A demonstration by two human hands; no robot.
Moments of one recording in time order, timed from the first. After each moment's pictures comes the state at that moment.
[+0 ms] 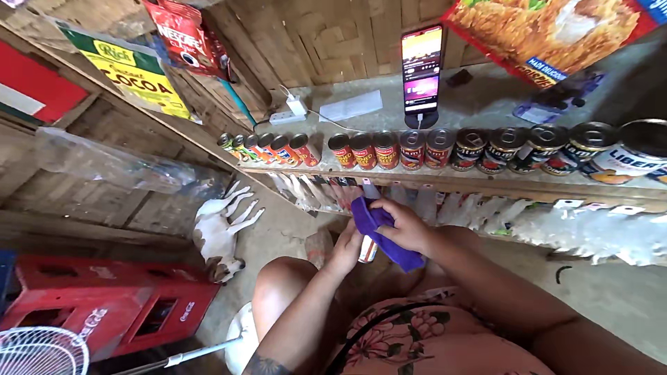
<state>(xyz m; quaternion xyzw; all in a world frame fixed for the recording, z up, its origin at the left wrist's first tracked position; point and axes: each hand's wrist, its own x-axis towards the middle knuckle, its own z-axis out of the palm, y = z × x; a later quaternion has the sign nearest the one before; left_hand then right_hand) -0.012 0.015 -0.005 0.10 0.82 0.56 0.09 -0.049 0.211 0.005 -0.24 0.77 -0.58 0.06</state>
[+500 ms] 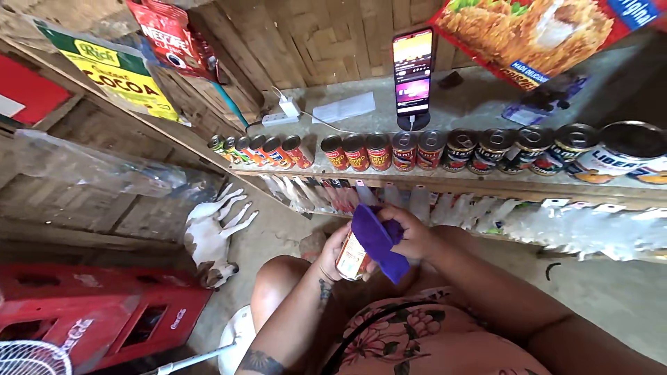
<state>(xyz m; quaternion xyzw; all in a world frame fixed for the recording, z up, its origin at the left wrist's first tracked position) -0.021 0.009 0.008 0.15 0.32 0.82 0.44 -0.035 0.219 0.011 -0.38 0.58 -0.72 -0.06</state>
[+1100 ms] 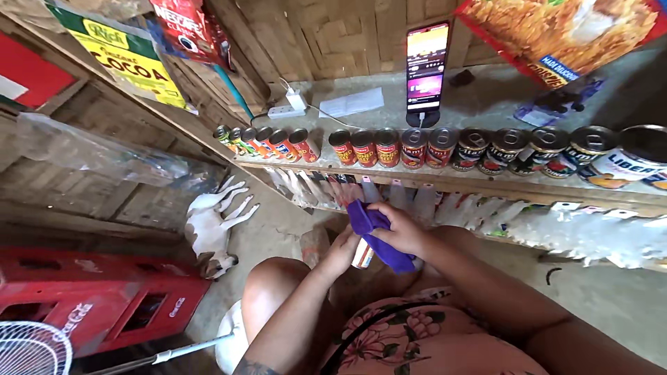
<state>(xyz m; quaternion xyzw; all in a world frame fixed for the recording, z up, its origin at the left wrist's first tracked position) -0.002 0.008 0.011 0.06 0.81 0.55 0.17 -0.044 0.202 0.000 -0.24 0.77 -0.59 0.10</state>
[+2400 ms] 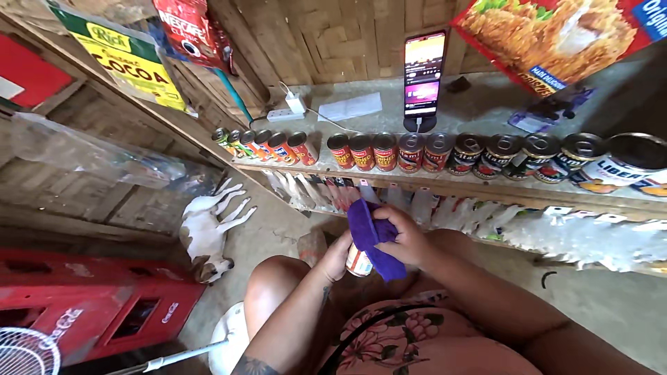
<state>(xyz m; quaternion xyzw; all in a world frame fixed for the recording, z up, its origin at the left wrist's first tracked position) 0.007 0.017 0.021 0.04 0.61 0.76 0.21 -0.028 0.203 0.007 -0.32 0.69 -0.64 -0.12</state>
